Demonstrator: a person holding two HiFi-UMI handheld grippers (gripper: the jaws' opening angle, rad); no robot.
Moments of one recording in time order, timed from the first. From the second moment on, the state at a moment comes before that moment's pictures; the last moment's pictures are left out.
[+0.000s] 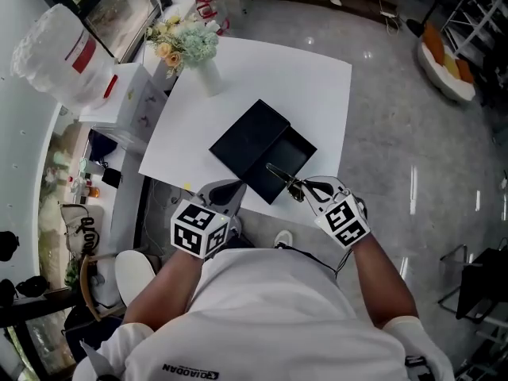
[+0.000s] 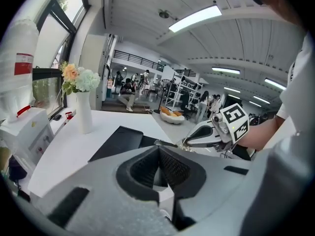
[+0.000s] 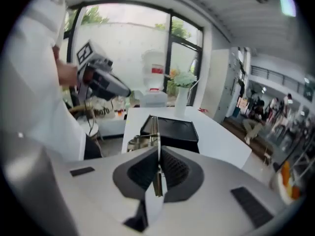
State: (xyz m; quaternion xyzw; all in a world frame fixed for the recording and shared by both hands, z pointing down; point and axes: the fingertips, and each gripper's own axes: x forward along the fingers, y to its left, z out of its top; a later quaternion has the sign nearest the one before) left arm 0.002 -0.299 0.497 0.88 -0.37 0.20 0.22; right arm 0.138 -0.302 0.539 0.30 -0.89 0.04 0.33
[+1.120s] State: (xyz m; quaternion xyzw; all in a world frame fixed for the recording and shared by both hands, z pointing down) left arm -0.089 -0.329 0.522 0.86 -0.40 0.19 0.27; right arm 0.066 -0.377 0.667 0.03 -0.77 -0.31 0.56
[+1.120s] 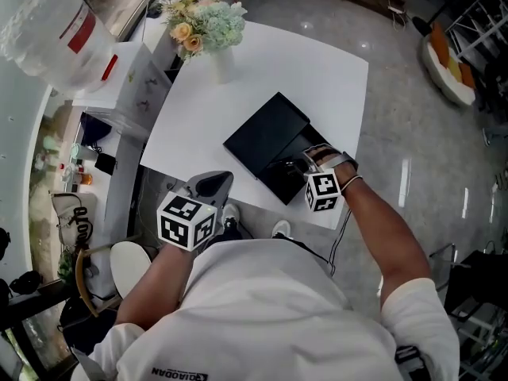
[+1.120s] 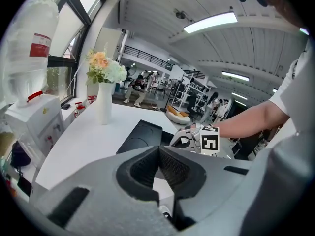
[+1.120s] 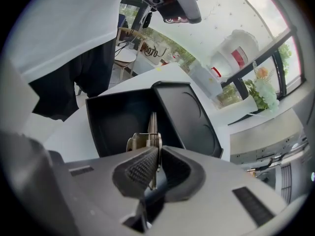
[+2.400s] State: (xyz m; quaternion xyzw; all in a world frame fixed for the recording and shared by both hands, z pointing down) left arm -0.069 -0.334 0.515 0.87 -0.38 0.20 0.25; right arm 0.088 -0.387 0.672 0.11 -0.78 -0.20 0.59
